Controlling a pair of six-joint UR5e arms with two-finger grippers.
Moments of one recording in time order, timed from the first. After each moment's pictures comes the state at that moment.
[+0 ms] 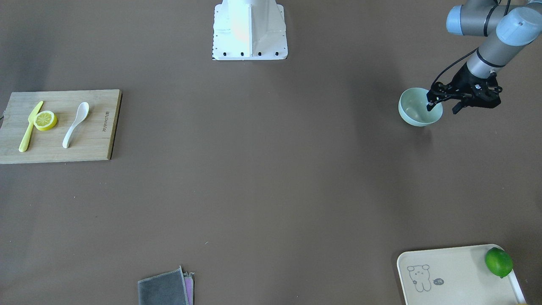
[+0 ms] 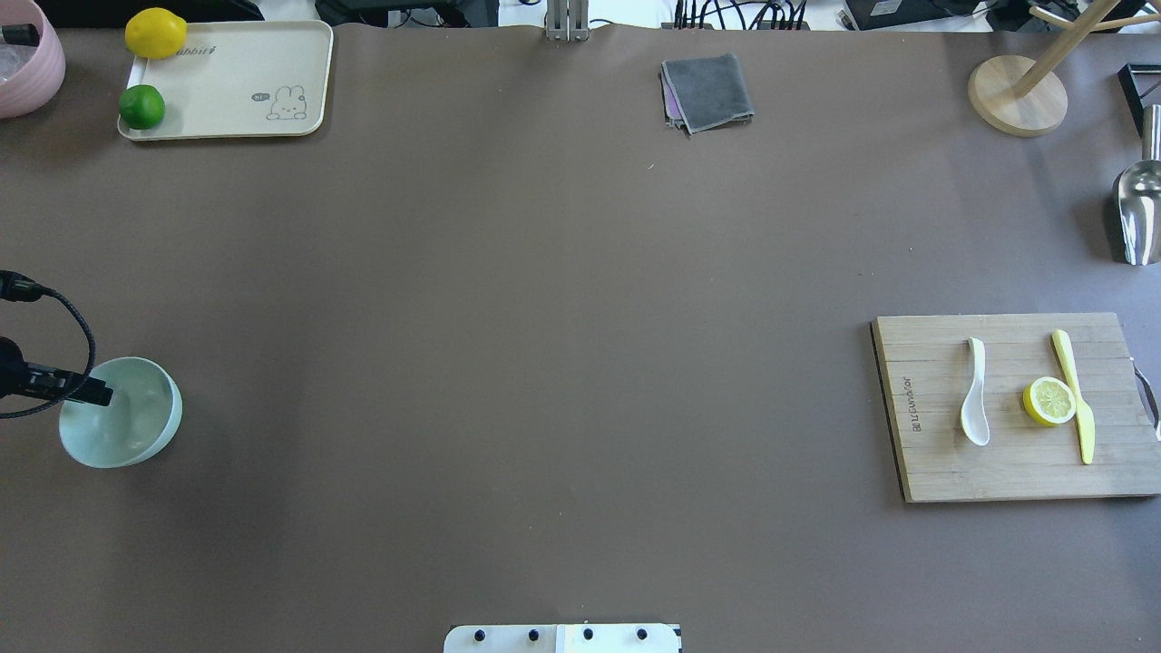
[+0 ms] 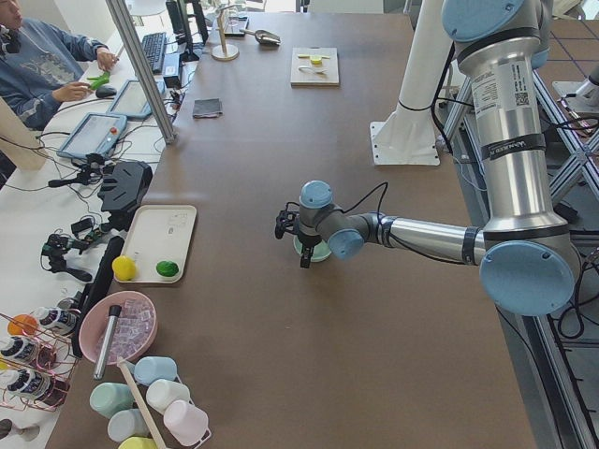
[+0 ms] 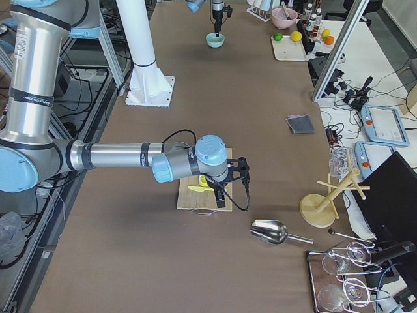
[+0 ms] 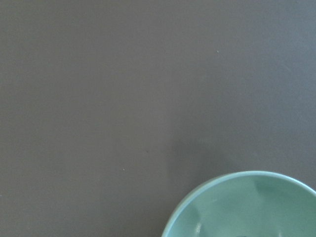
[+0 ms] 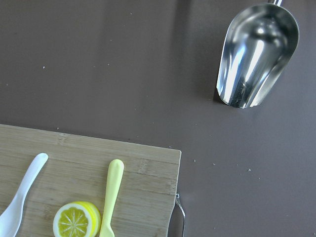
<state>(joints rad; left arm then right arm) -0.84 -1.34 -1.81 -2.24 -2.09 -0.81 1.51 -1.79 1.82 -1.33 2.43 0.10</state>
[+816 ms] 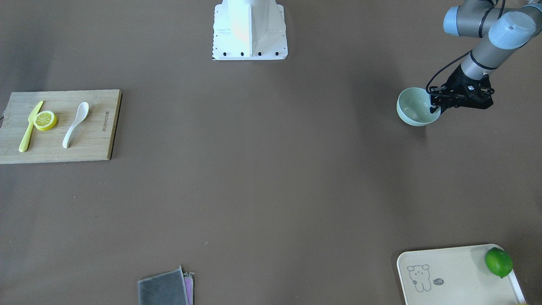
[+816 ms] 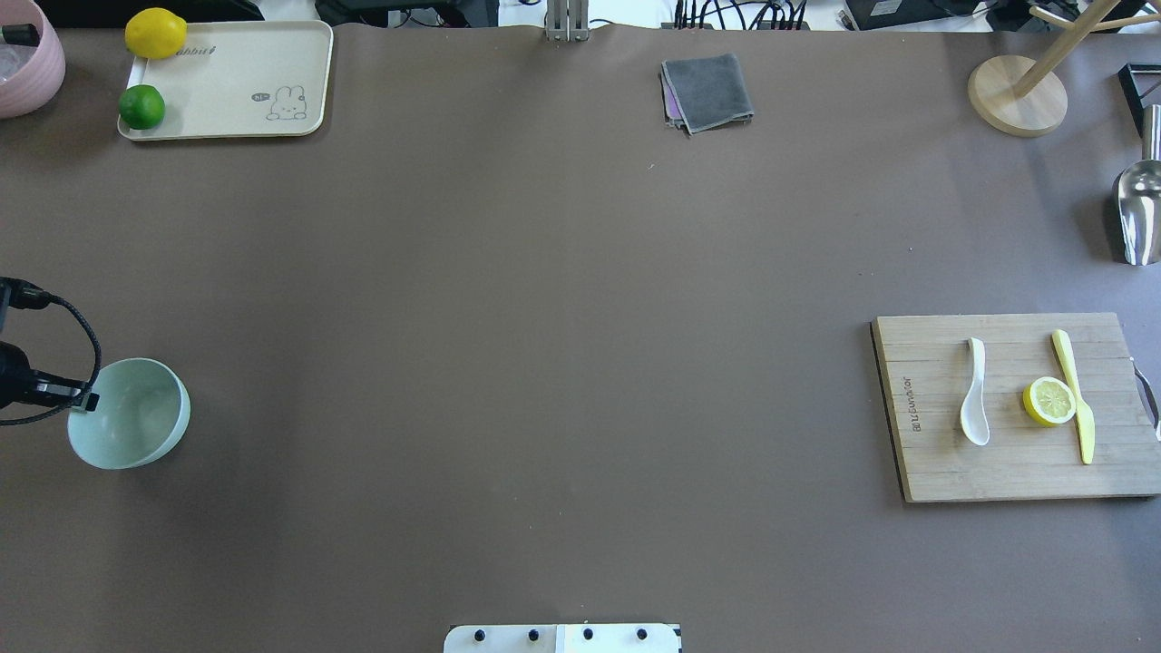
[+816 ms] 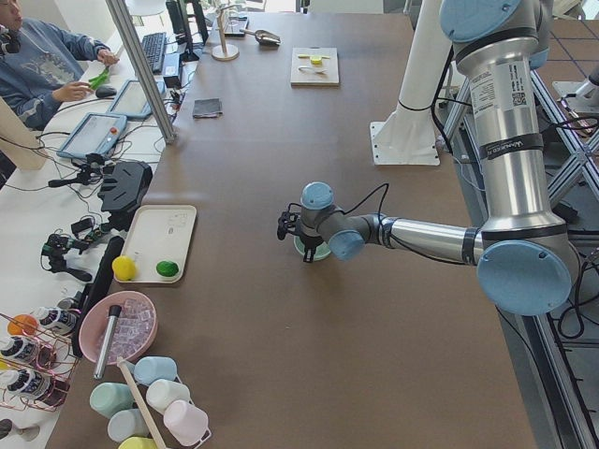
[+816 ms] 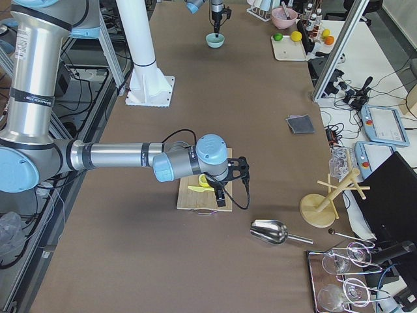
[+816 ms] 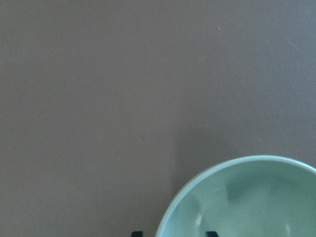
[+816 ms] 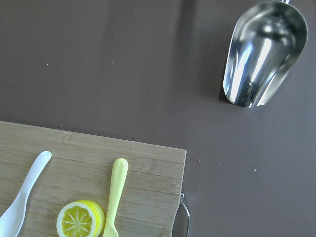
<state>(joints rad) -0.83 -1.34 -1.81 -2.25 -2.09 -0.81 1.49 -1.79 1.83 -1.33 2.43 0.10</state>
